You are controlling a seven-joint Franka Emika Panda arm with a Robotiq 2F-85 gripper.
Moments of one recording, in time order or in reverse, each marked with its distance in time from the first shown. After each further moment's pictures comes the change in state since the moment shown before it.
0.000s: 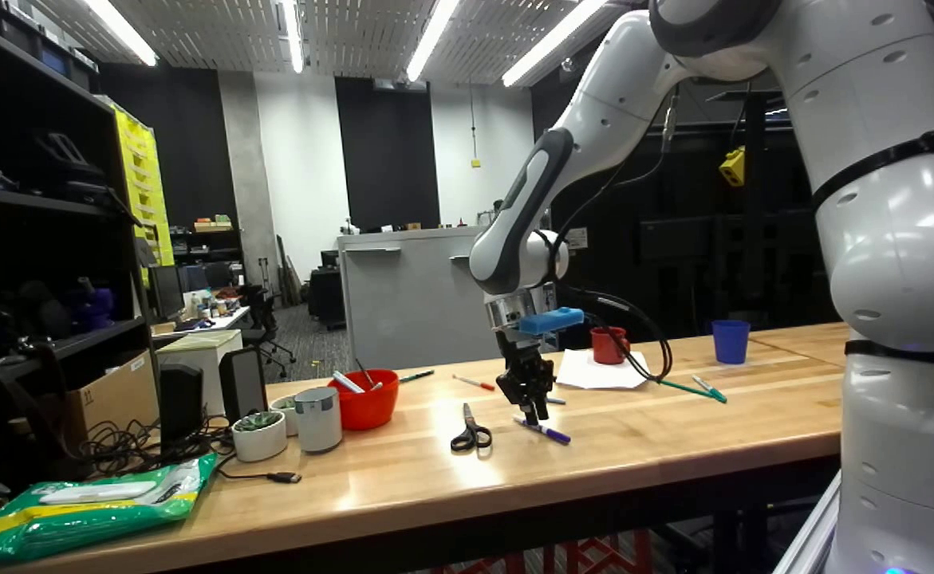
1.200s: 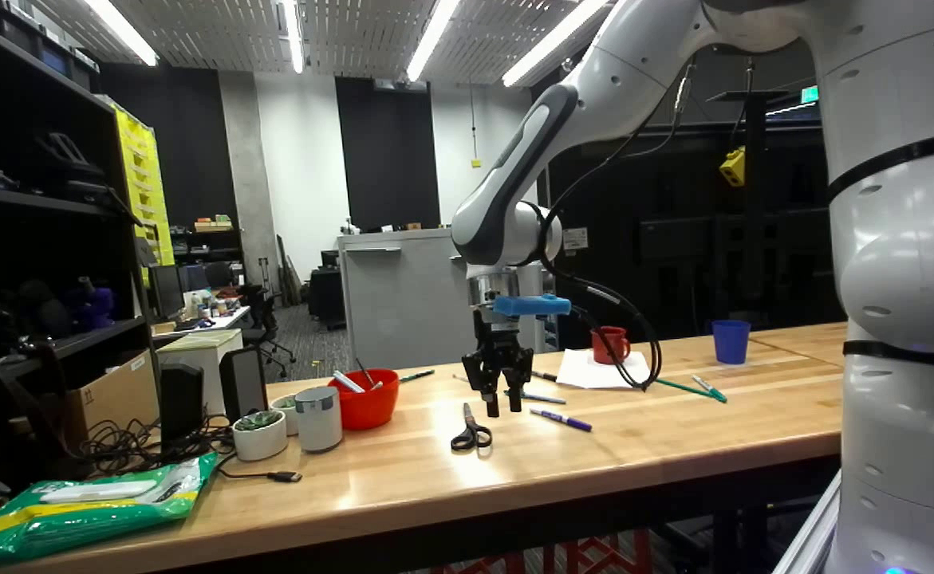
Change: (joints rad) arm 0.060 -0.137 0.063 -0.076 0.197 0.020 0.050
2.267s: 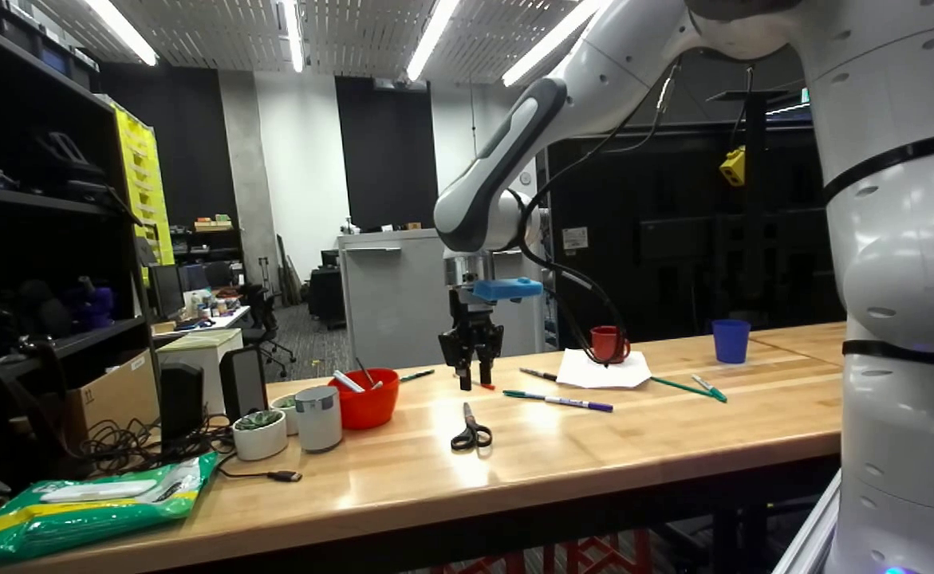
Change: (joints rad) arm 0.015 0.047 -0.002 0.147 -0.116 0.031 -0.038
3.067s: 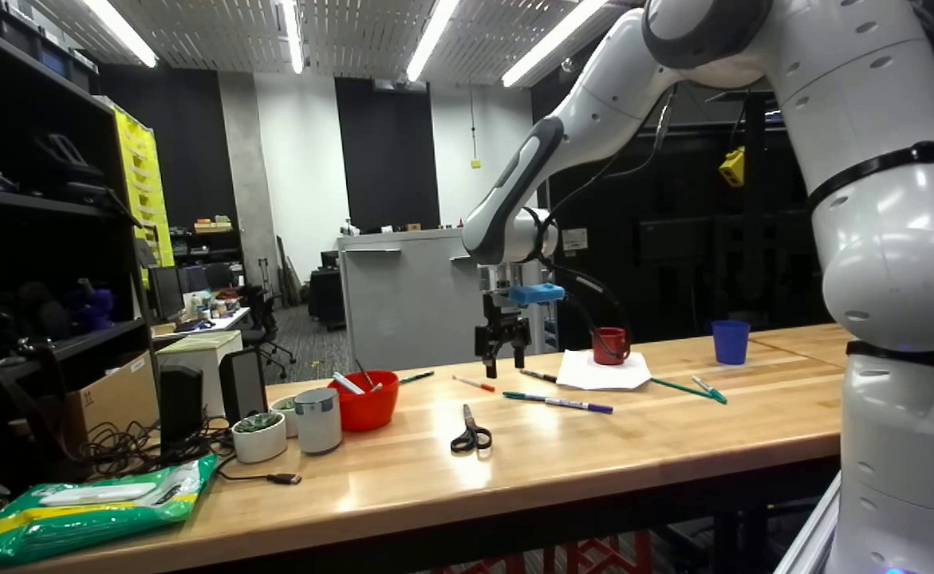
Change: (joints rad) arm -0.123 0.117 -0.080 0.106 -0.024 0.008 -0.205
